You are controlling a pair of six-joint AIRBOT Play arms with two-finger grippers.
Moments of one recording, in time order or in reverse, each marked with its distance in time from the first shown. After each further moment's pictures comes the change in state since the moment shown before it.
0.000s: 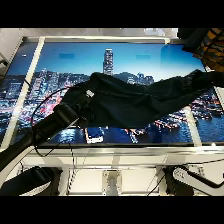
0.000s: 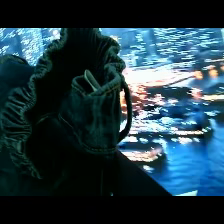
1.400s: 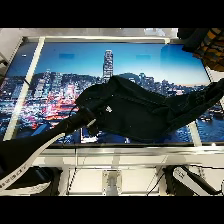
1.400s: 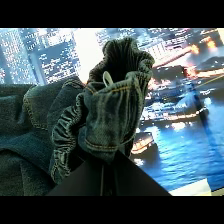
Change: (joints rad) left arm -0.013 -0.311 -0.013 -0.147 0.239 0.312; right arm -0.079 0.085 -0.132 0.026 -0.038 0.035
